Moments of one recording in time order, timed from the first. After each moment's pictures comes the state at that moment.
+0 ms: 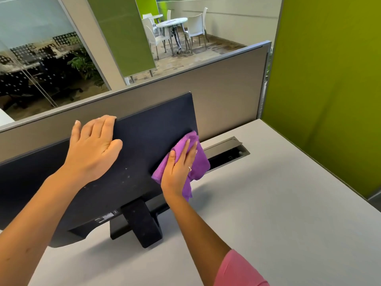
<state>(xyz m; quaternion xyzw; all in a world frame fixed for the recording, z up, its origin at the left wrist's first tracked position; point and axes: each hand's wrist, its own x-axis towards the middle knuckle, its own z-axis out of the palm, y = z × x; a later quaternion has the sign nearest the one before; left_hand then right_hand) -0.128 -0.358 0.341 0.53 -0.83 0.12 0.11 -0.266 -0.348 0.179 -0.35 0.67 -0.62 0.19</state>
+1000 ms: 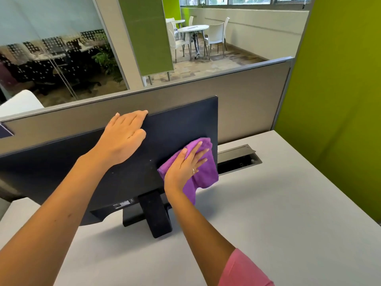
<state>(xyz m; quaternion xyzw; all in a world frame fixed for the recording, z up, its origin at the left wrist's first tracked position) -0.113 -0.353 0.357 0.52 -0.85 0.03 0.11 -0.225 -0.343 0.215 -0.29 0.72 -0.58 0.25</state>
